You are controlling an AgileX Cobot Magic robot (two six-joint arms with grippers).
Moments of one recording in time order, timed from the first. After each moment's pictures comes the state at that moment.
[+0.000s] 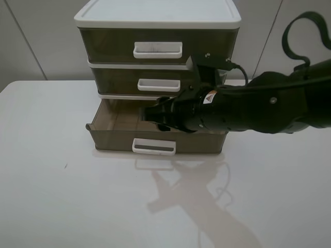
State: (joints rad) left arm -0.03 -0.01 -0.50 -0.05 1.06 0.11; right arm 0.81 1.61 -0.74 0.53 -0.12 -0.04
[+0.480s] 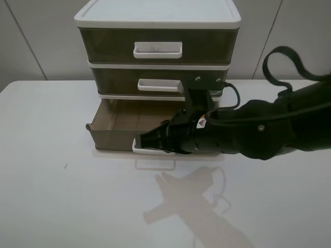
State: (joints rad) left arm -0.03 -0.01 -0.50 -0.05 1.06 0.11; right arm 0.87 1.68 -0.69 0.54 -0.18 -0.04
